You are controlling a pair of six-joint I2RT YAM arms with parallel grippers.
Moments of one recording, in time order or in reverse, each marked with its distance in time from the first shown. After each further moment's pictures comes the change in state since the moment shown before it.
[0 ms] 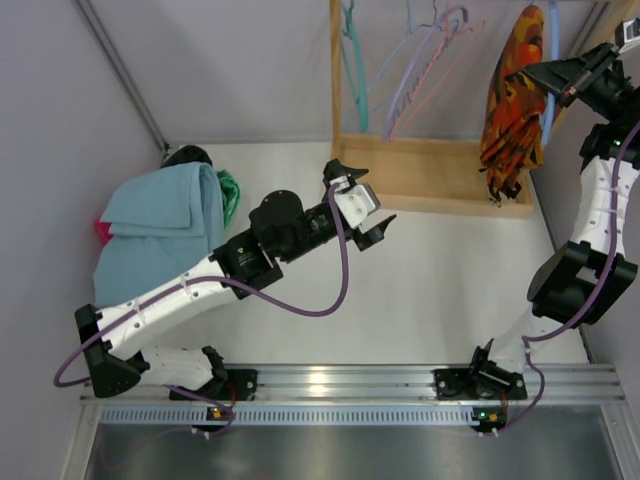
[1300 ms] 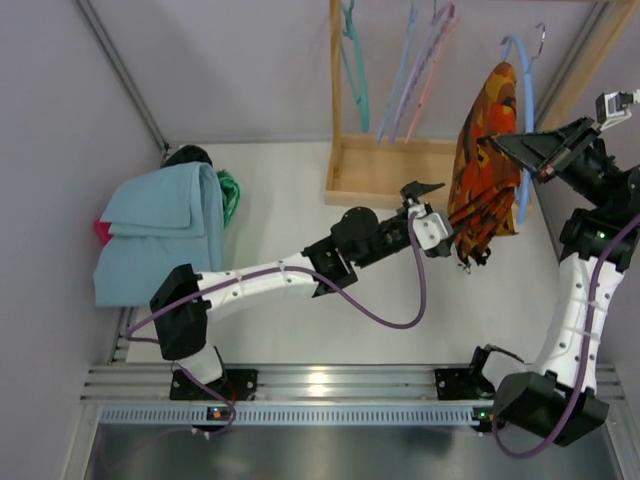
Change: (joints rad) left arm -0.091 0.372 0.034 0.458 0.054 0.069; right arm 0.005 -0.638 -0.544 -0.109 -0.006 0.040
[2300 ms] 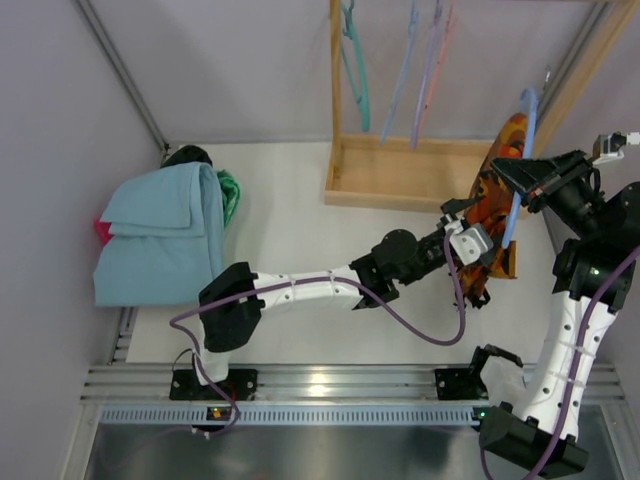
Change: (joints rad) left arm -0.132 0.286 0.197 0.259 -0.130 -0.033; right arm 0.000 -0.249 -0.063 -0.566 0.218 -0.193
